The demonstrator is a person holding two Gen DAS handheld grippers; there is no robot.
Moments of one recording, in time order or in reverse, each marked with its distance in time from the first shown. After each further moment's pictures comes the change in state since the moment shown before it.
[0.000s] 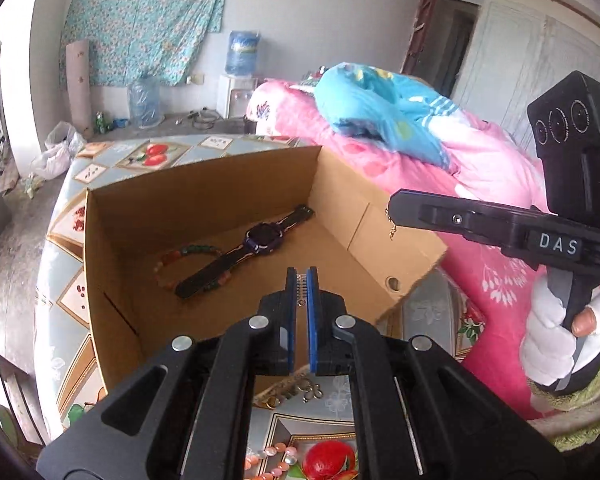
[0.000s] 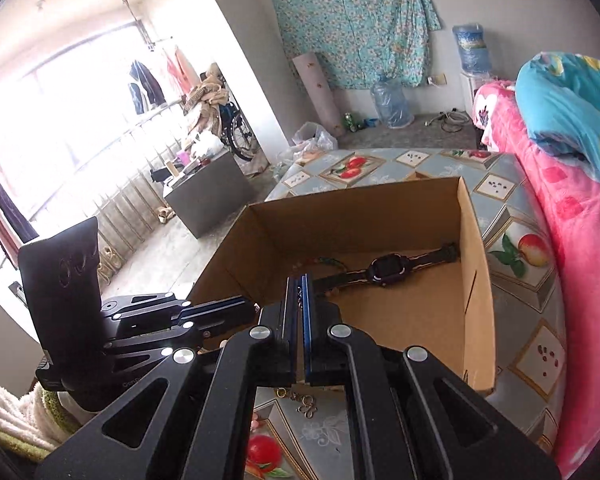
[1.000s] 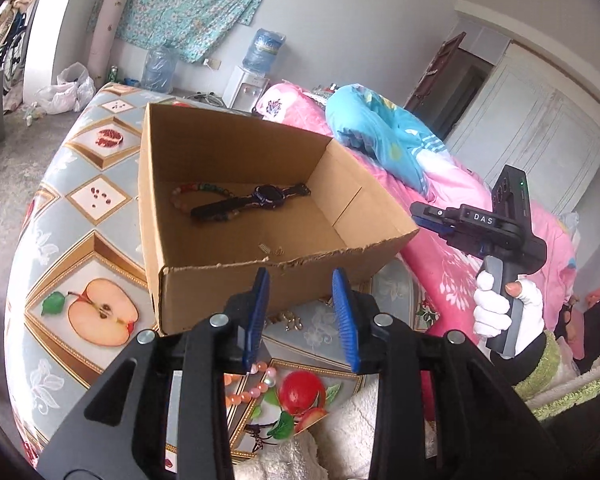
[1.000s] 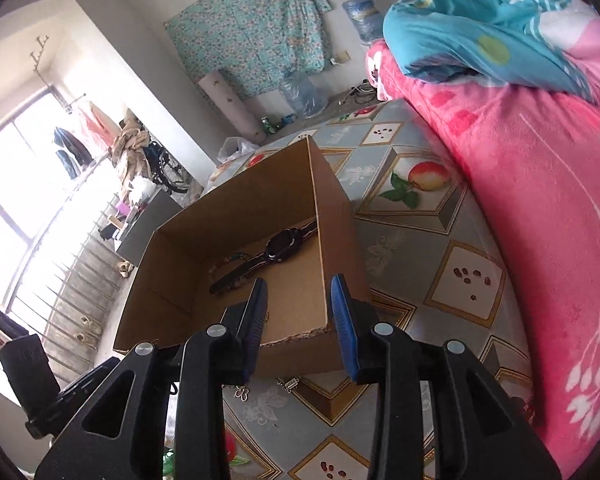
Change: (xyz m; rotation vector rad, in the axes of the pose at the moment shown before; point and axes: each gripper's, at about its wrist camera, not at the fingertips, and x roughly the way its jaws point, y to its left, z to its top) left arm -0.060 0.038 -0.080 -0.234 -0.069 -0.115; right arm -0.042 -0.091 -0.043 0.330 -0.051 -0.152
